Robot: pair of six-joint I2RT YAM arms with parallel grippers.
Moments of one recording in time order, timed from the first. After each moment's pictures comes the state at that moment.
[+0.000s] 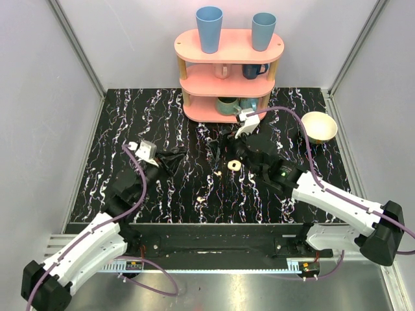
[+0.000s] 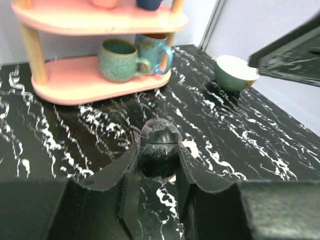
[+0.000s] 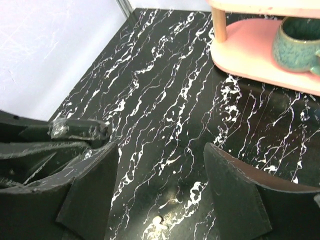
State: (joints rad) left arm -0.60 0.61 0.38 0.34 0.05 -0.22; right arm 0.93 1.18 1.02 0.00 0.31 0.39
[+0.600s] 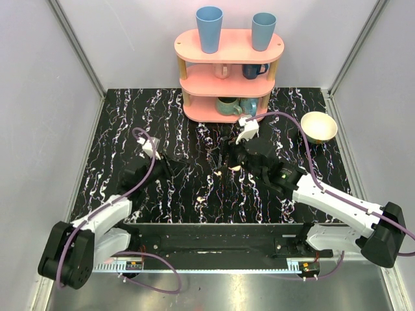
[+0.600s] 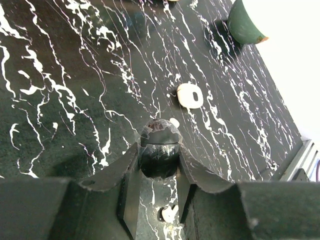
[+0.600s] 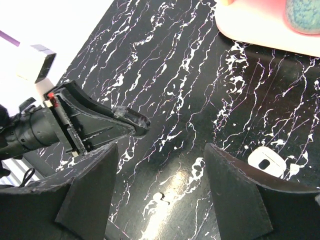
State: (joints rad) left arm -0.31 1.01 0.30 0.46 0.39 -0.54; right arm 0.91 1.16 0.95 -0.05 0.24 0.46
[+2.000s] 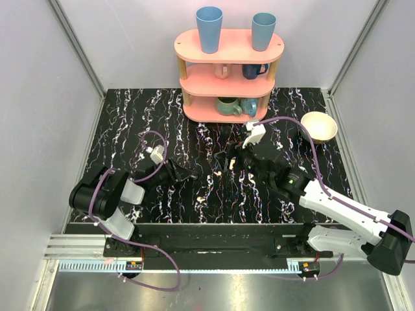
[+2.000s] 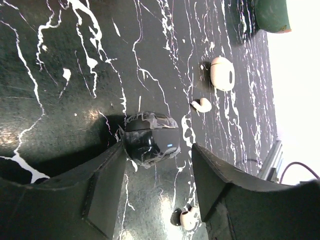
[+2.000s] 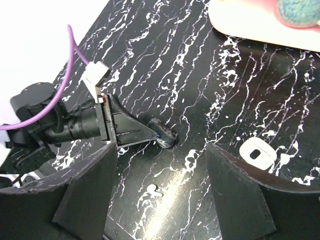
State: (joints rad) left arm -0.26 1.64 0.26 0.96 0.52 -0.78; right arm 0.90 1.07 0.88 -0.06 0.23 0.46
